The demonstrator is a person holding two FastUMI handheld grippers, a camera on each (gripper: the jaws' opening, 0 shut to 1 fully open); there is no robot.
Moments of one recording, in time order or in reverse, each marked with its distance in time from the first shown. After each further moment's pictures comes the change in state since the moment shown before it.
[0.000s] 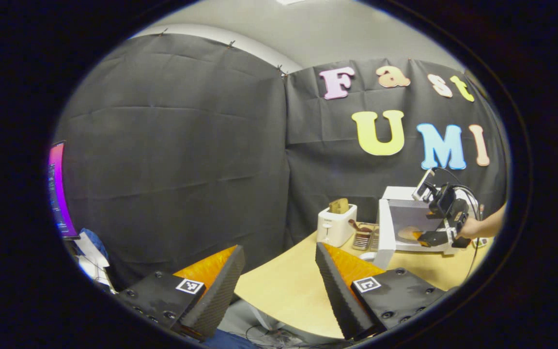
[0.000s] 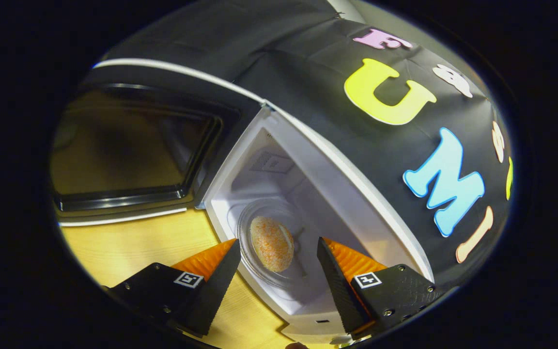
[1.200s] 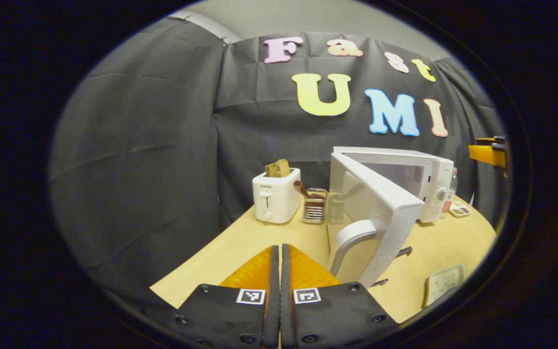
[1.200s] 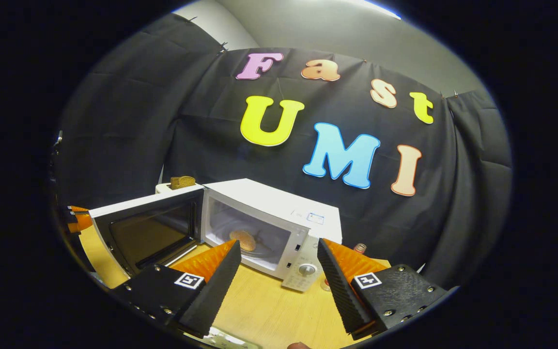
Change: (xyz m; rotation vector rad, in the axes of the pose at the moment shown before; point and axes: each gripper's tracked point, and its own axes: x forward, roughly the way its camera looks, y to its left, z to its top) left arm 0.135 -0.109 -0.120 0.060 0.150 -0.415; right arm -0.264 -0.053 0.000 0.479 -0.117 -0.301
